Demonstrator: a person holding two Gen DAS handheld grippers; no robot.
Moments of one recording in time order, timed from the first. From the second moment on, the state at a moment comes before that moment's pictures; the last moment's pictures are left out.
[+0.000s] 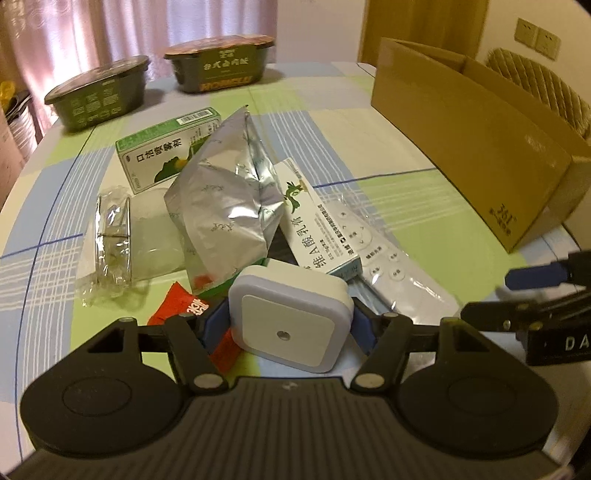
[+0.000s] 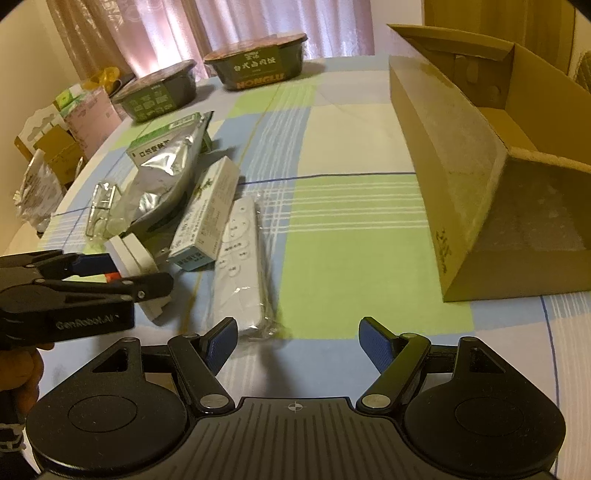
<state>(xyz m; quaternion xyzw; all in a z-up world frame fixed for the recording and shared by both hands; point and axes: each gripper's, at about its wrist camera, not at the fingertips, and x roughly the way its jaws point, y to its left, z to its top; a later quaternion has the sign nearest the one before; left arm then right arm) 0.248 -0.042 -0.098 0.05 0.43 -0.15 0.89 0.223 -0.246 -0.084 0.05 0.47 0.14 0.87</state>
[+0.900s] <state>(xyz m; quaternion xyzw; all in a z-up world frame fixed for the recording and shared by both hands) 0.191 -0.009 -0.096 0.09 0.44 -0.16 0.88 0.269 -0.176 -0.113 -0.08 0.45 0.21 0.86</state>
